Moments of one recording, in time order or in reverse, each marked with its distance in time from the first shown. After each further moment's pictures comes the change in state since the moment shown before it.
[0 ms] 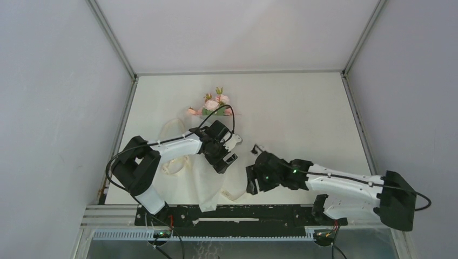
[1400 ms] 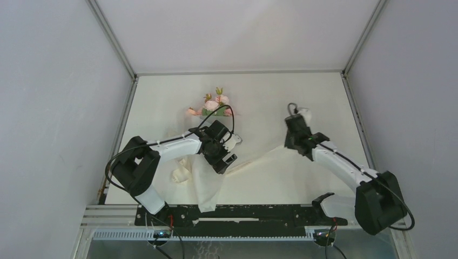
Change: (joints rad) left arm 0.003 -0.006 -0.003 -0.011 0.007 0.001; right arm -0.487 0.200 0.087 0.130 0.341 -0.246
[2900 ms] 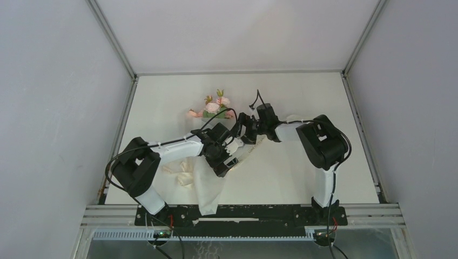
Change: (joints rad) left arm -0.048 -0.003 -0.001 -0.022 0.010 0.019; right arm -0.036 0.692 0.280 0.648 -0.969 0.340
